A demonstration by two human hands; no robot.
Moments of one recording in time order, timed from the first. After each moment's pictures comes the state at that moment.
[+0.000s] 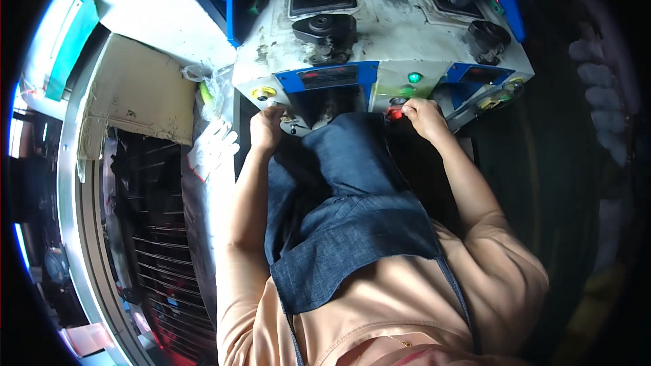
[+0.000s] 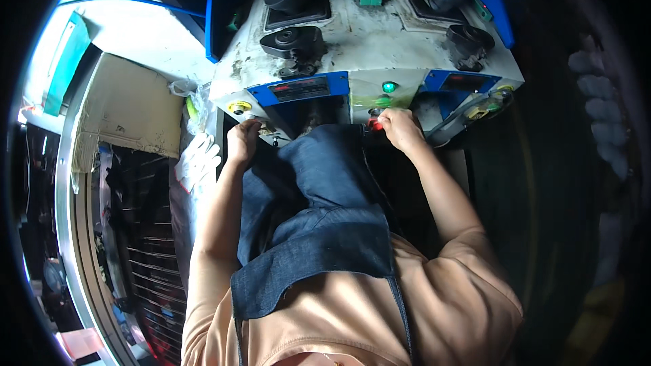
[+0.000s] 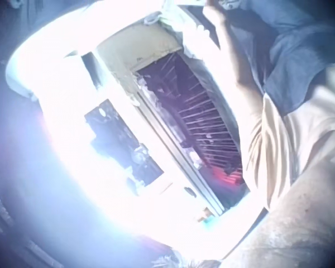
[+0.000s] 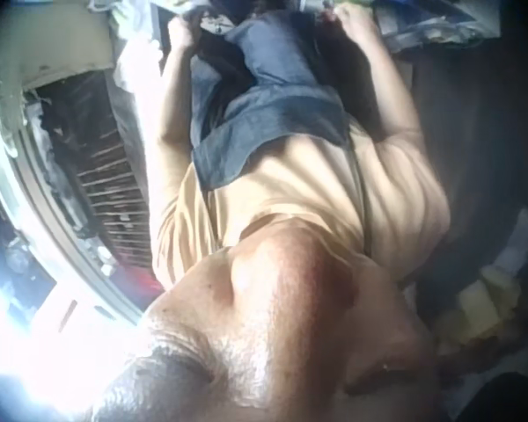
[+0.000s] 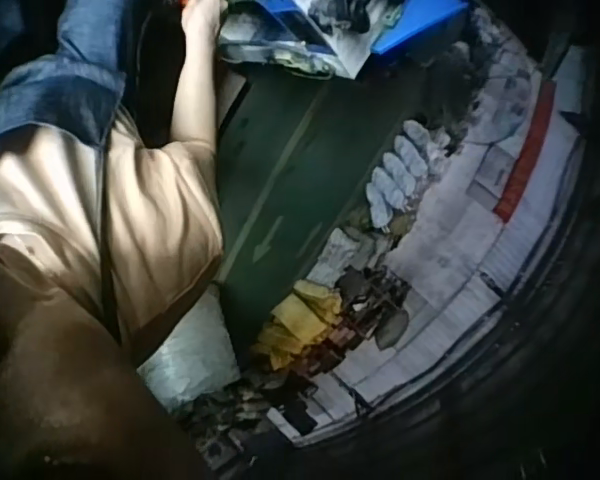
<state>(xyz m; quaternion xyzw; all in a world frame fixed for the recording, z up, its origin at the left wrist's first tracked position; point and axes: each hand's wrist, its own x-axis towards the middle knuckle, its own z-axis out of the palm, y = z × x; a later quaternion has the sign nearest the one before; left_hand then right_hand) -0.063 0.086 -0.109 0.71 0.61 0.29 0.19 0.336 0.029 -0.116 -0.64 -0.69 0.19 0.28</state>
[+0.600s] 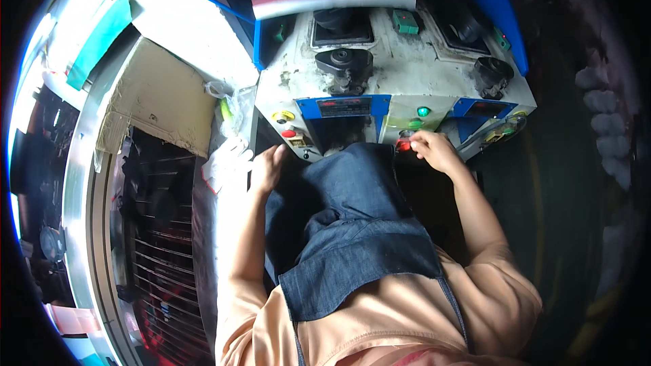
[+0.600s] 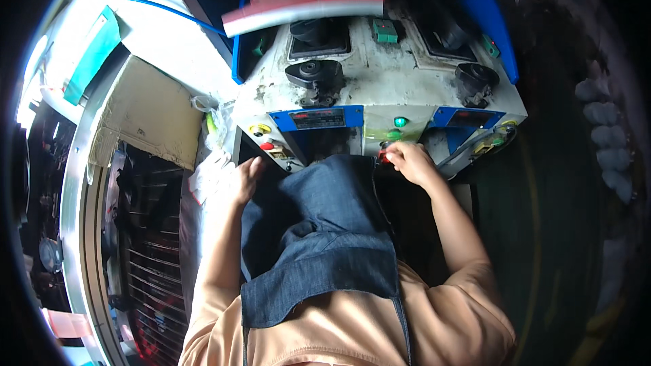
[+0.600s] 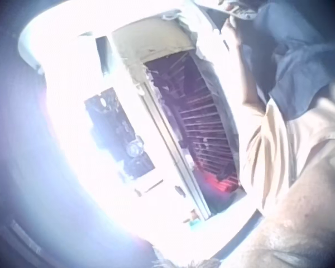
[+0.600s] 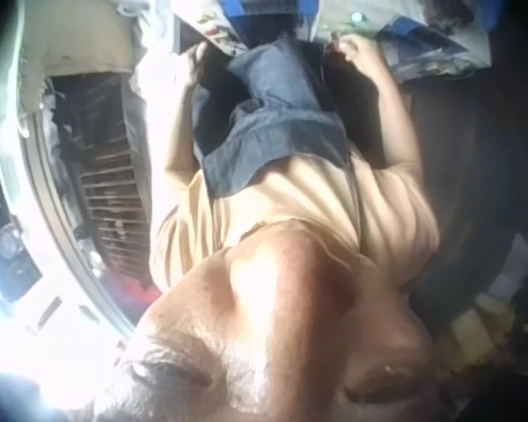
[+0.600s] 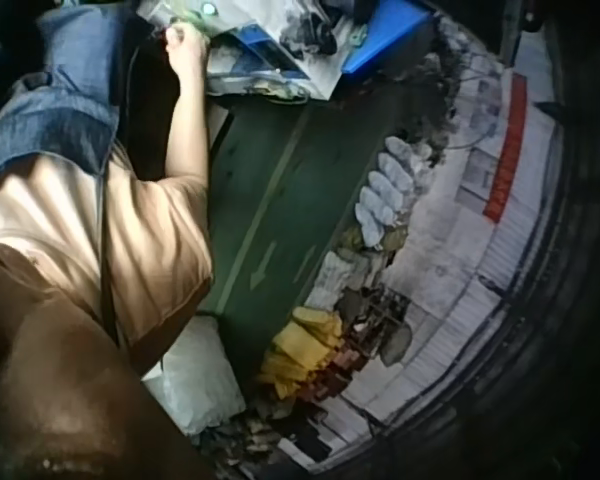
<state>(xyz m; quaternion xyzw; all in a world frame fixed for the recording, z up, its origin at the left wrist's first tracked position) -0.118 0.050 -0.127 0.67 0.66 0.25 0.23 0.337 0.017 -0.072 -0.60 -0.66 0.34 0.28</state>
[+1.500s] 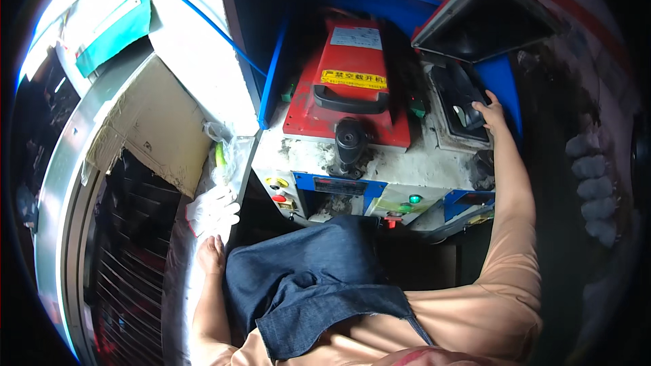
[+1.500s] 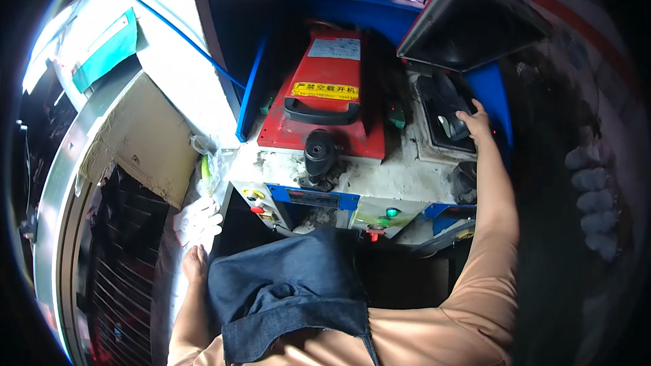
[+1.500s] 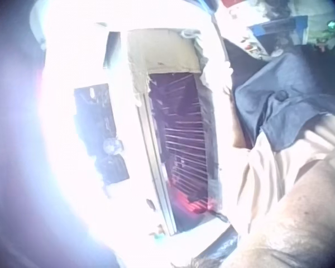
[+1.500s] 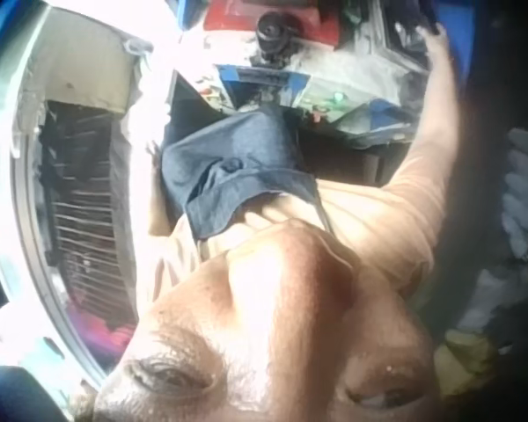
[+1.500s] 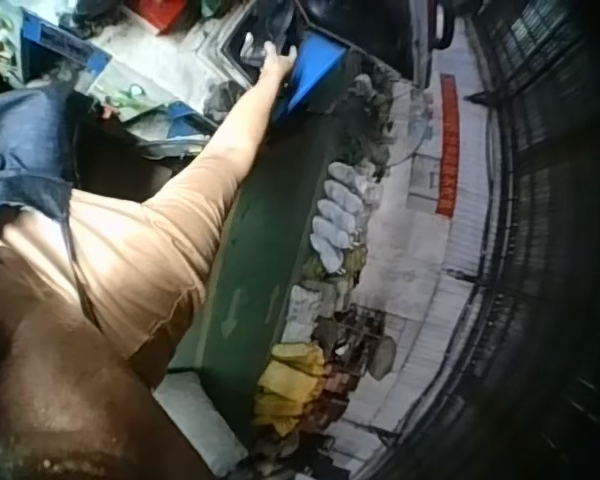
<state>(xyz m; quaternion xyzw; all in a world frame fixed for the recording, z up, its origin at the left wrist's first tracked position) -0.220 -0.043 -0.178 0.53 0.82 0.20 -0.06 0.546 0.286 0.055 -0.74 -0.46 0.20 0.45</state>
